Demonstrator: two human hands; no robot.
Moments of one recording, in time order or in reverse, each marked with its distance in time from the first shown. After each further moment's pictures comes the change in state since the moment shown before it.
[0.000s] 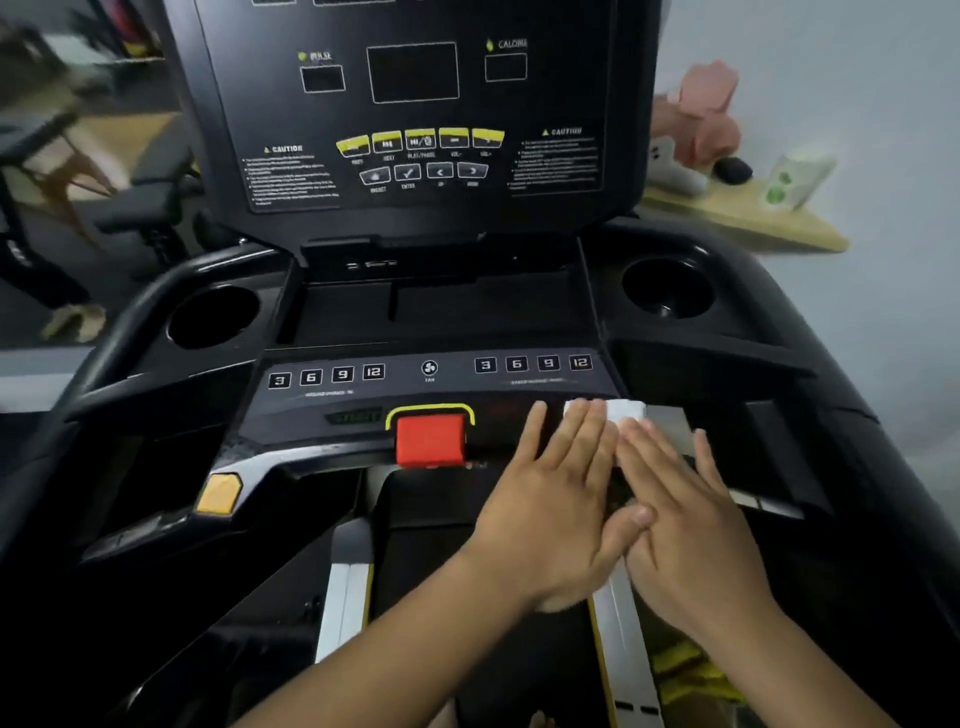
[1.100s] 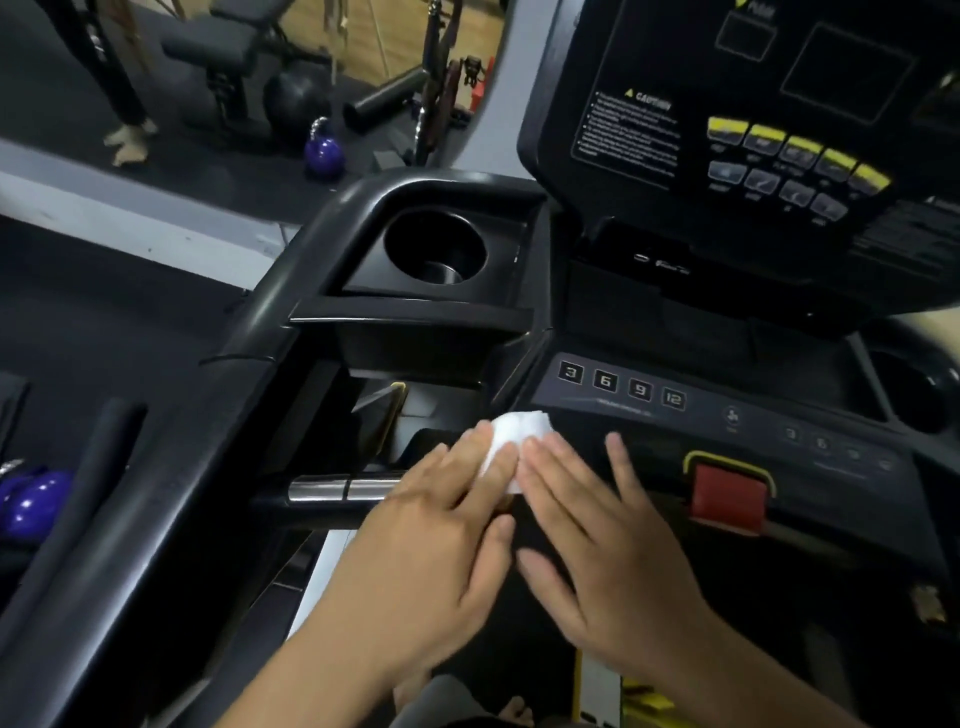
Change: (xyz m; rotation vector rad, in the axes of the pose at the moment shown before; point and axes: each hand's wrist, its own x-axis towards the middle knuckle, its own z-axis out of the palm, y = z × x) left_hand -0.212 -0.212 -0.008 -0.380 0.283 -0.398; right_hand 0.094 -0.239 0.063 -0.079 -0.133 -0.569
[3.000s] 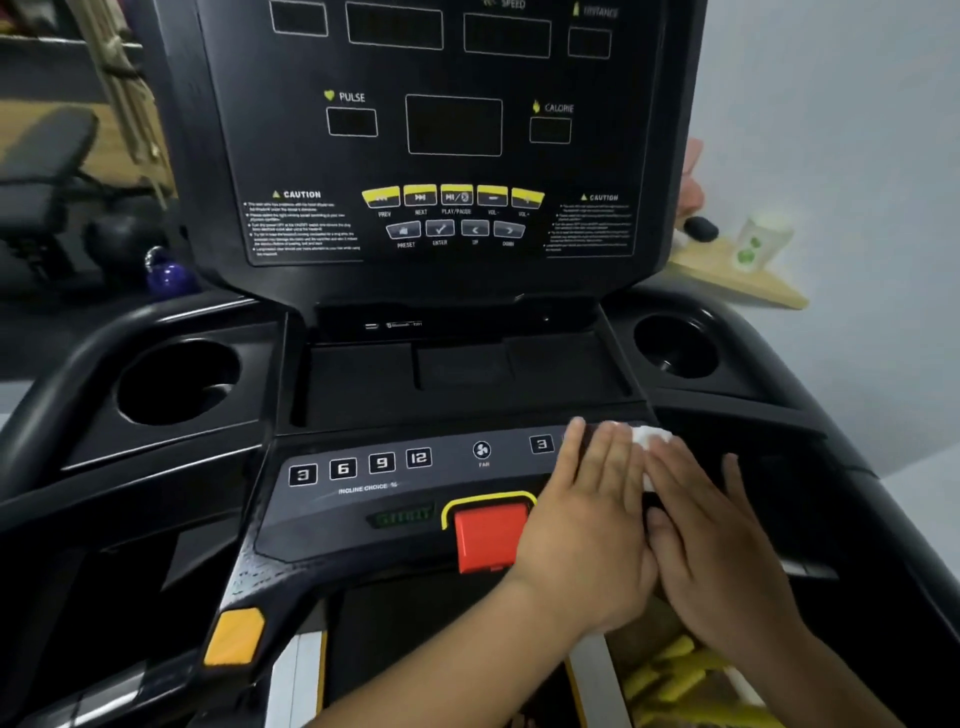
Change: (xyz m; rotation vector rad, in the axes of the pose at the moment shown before) left_hand 0.149 0.201 0.128 0.449 -0.081 0.577; right_hand -0.154 0.164 -0.025 0.041 0.132 0.741
